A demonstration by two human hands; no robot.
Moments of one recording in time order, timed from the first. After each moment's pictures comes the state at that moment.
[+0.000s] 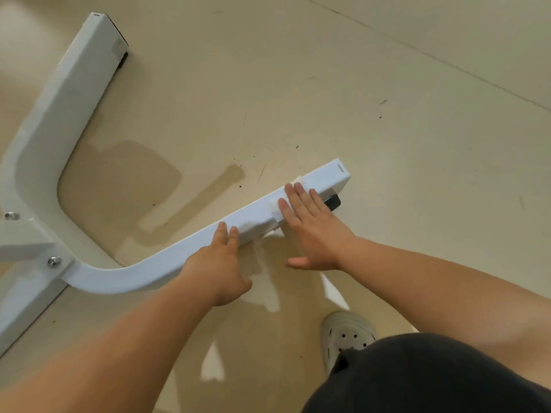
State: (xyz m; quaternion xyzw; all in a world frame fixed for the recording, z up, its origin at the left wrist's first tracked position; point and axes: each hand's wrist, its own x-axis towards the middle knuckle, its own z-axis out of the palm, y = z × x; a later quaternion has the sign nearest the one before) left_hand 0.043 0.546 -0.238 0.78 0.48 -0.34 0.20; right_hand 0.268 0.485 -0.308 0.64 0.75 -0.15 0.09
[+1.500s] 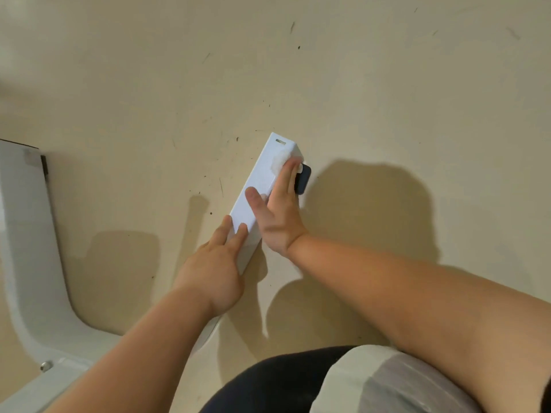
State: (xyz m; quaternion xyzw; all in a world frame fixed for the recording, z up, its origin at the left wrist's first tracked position) left_hand 0.109 0.595 -0.222 0.87 0.28 -0.40 0.10; right_hand 0.219 0.524 -0.325 0.73 0.13 -0.38 -0.56
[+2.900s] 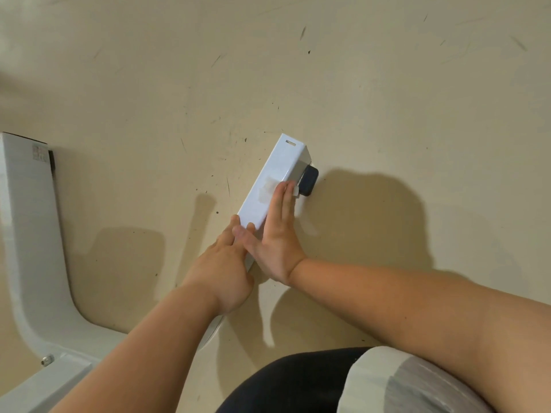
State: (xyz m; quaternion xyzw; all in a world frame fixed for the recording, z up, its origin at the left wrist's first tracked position) left_hand 0.111 0.596 -0.221 0.85 0.28 -0.42 0.16; right_hand 0.177 0.515 -0.328 0.72 0.18 -0.41 -0.54
